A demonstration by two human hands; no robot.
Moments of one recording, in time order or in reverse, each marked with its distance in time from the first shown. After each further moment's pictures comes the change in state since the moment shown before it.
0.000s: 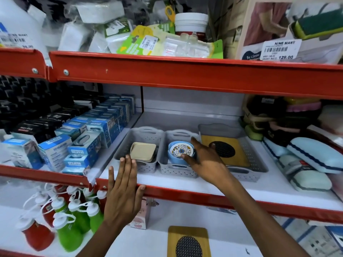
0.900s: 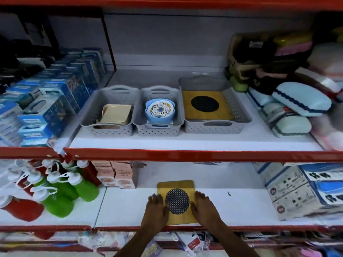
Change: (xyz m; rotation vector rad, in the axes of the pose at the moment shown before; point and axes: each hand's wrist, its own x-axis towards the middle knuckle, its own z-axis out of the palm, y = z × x) left_hand -0.160 0.090 0.151 -0.192 -0.997 -0.239; right_hand -0.205 0.127 0.228 -0.015 -0.409 0.381
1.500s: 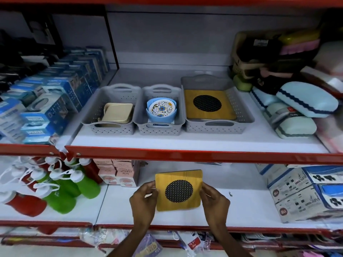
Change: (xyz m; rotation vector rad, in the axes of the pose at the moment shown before) left_hand -0.034 0.019 -0.067 -0.851 0.592 -0.077; right_hand -0.029 -0.018 -0.030 0.870 0.661 0.111
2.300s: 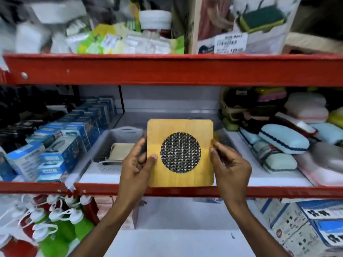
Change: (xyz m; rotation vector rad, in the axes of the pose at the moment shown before) left_hand 0.041 0.225 -0.082 -0.489 -0.202 0.377; right_hand 0.063 -0.241 -0.061 0.381 0.167 -0.481
